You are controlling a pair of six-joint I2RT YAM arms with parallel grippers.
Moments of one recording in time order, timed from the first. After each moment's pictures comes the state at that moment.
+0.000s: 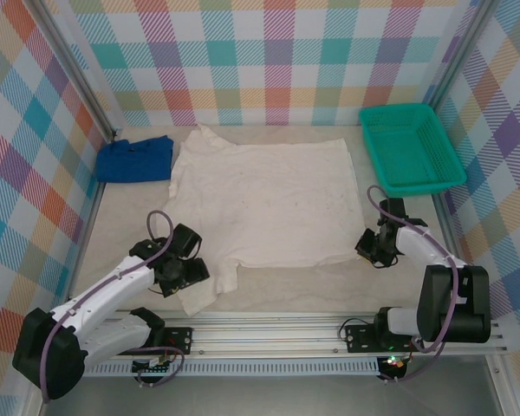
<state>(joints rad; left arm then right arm) -0.55 1.01 0.60 -0.99 -0.01 -0.97 -0.02 1.31 0.66 -0.70 -0.20 0.54</state>
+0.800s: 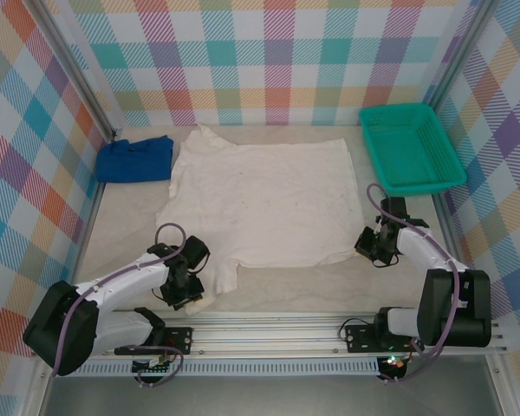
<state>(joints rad) -0.59 1.17 0.52 -0.96 0.06 -1.05 -0.02 1.29 0.66 -0.68 -0.23 0.49</state>
